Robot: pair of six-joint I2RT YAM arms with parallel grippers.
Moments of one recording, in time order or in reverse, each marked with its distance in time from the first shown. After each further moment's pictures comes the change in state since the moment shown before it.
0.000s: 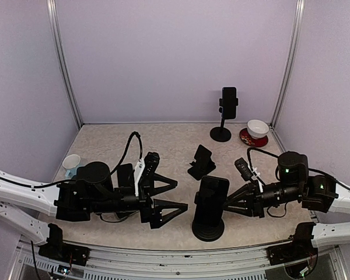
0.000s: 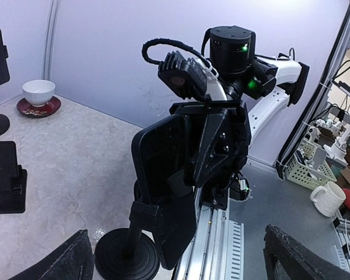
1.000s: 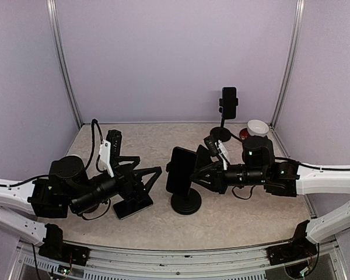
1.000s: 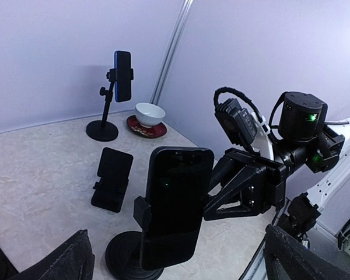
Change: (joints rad) left arm -0.040 -0.229 0.008 -0.217 -0.536 -0.076; right arm 0.000 0.460 0.184 0.369 0.171 -0.003
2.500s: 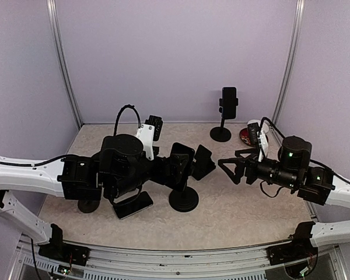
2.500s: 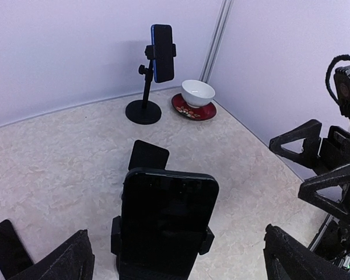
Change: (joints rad) left arm 0.031 0.377 0.413 -0.304 -0.158 -0.073; right arm -0.062 -0.344 -0.085 -0.131 0.317 -0.011
